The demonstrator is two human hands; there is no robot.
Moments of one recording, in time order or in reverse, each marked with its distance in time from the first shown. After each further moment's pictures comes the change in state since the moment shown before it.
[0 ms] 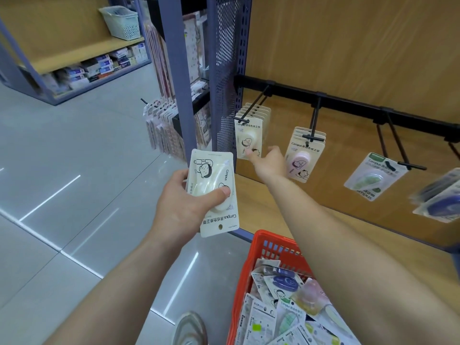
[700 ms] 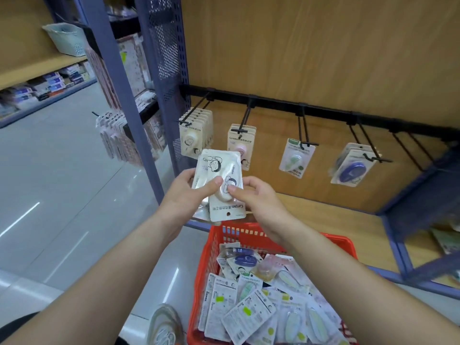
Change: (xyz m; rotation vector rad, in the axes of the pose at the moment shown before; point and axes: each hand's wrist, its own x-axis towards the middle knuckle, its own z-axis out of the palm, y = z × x) left_hand -0.039 0.010 0.072 0.028 -0.346 0.038; right_hand -0.171 0.044 -0.131 0.557 -0.341 0.009
